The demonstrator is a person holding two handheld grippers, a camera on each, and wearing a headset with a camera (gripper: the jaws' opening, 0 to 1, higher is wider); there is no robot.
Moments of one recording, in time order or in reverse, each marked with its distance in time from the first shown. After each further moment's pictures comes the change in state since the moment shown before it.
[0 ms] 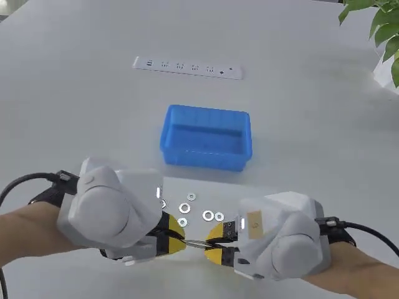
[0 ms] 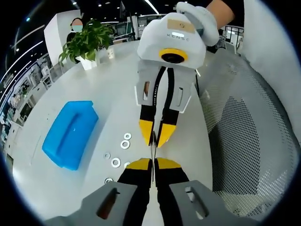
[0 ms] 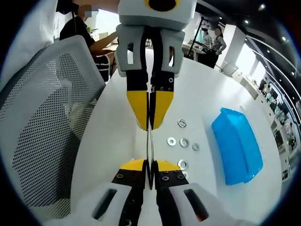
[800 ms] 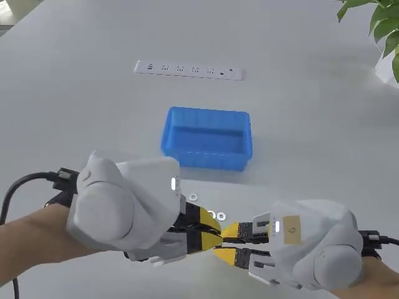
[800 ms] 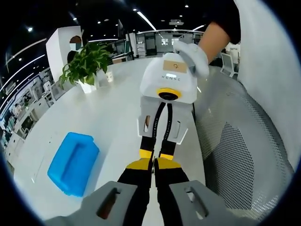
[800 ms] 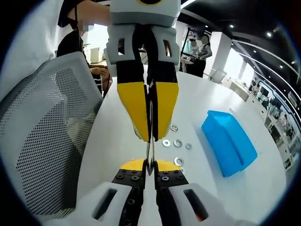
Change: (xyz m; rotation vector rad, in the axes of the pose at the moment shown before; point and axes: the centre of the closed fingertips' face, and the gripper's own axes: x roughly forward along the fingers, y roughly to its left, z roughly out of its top) left arm 0.001 -0.011 0.064 0.045 -0.172 0.016; right arm -0.022 -0.002 0.001 0.071 -0.132 -0.069
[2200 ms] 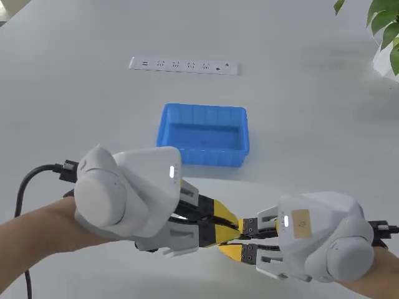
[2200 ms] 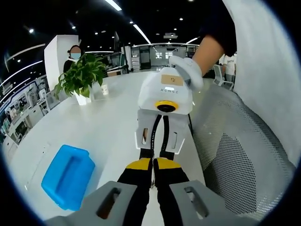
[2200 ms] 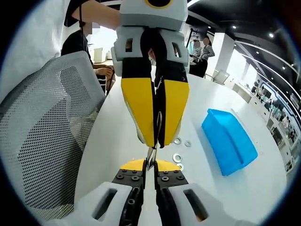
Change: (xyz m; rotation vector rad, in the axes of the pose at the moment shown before) left arm 0.008 0.002 0.018 0.012 -0.127 -0.067; right arm -0.004 -0.003 -0.006 -0.014 -0.008 0.031
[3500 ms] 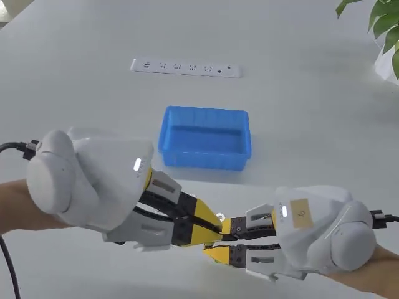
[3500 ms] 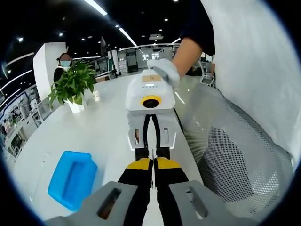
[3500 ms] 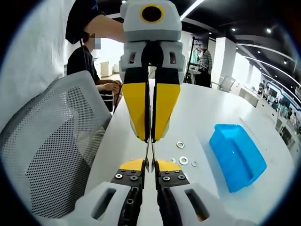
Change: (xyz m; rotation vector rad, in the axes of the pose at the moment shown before) left arm -0.036 -0.004 -0.004 0.080 -0.023 -0.081; right arm 0.010 0.004 0.037 0.040 -0.124 0.090
